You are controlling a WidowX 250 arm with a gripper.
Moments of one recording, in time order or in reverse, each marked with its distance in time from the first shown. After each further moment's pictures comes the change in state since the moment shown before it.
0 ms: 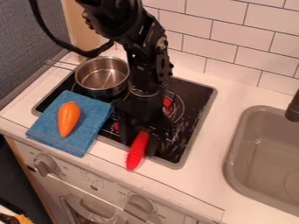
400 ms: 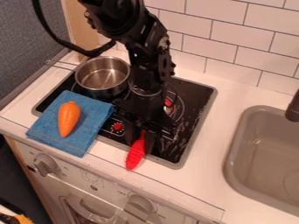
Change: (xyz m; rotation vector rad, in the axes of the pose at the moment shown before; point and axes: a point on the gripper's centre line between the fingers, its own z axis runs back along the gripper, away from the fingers) arm 0.002 0.000 0.001 0.008 -0.002 0.002
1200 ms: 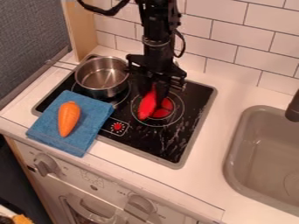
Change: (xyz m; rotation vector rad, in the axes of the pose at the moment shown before) arm 0.082 0.029 0.029 -0.008 -0.085 0.015
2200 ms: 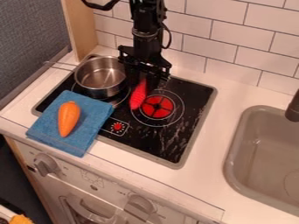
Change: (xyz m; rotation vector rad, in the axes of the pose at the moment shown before) arm 0.019 0.034 -0.012 0.015 0.050 -0.057
